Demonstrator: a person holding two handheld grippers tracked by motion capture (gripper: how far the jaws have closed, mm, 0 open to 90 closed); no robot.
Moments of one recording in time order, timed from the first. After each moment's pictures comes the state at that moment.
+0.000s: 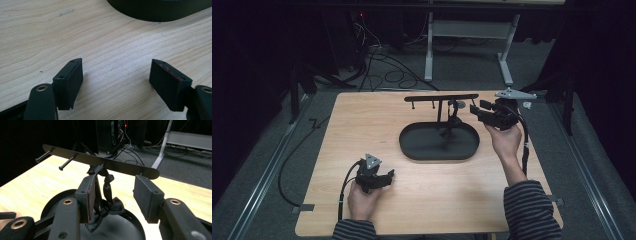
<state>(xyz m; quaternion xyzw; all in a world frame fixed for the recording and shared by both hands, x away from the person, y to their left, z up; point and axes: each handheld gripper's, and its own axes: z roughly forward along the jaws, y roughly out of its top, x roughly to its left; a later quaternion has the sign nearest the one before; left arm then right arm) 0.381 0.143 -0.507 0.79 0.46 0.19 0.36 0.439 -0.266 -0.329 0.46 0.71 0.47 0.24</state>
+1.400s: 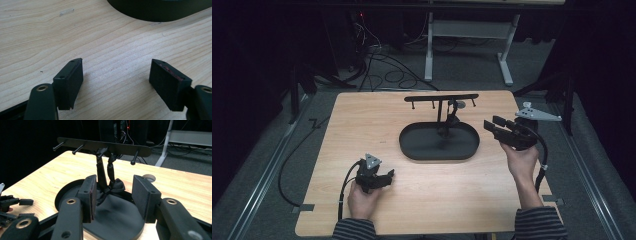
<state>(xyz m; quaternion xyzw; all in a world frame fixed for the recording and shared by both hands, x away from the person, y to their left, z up) 0.381 0.143 -0.507 0.79 0.46 0.19 0.36 0.380 -0.296 -0.337 0.46 0.70 0.50 0.23</state>
